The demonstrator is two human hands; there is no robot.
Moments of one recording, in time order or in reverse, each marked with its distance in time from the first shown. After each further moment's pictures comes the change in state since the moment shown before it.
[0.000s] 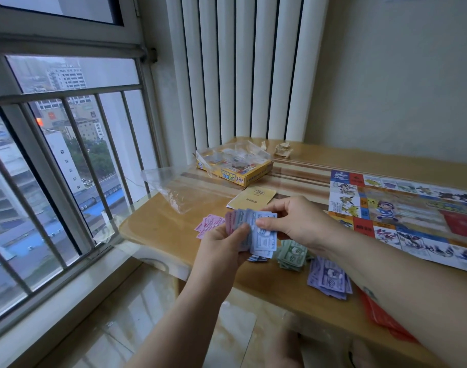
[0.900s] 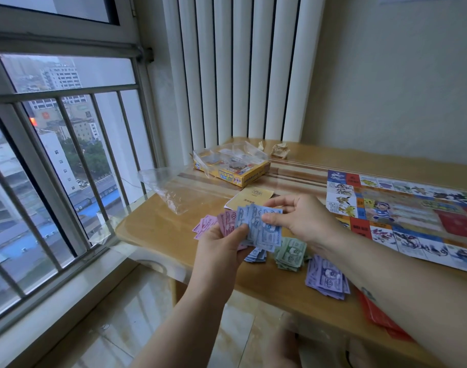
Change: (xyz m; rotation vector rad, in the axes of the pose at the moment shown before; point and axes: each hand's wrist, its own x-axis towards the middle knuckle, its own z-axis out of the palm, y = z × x) left_hand 0.002 -0.005 0.001 -0.028 0.055 0.051; right_hand -0.003 0.002 -0.003 0.049 0.186 0.005
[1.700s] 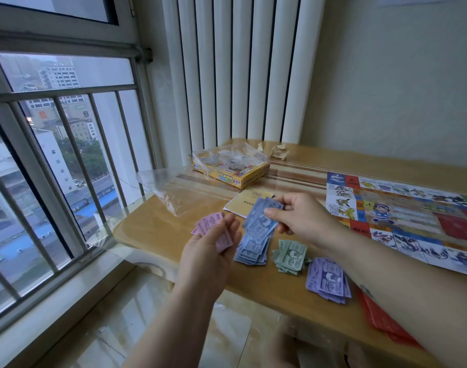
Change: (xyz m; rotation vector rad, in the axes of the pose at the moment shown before) left_hand 0.013 0.008 -0.012 -0.357 0.130 -0.122; right_hand 0.012 0.003 -0.003 -0.122 -0.044 -0.050
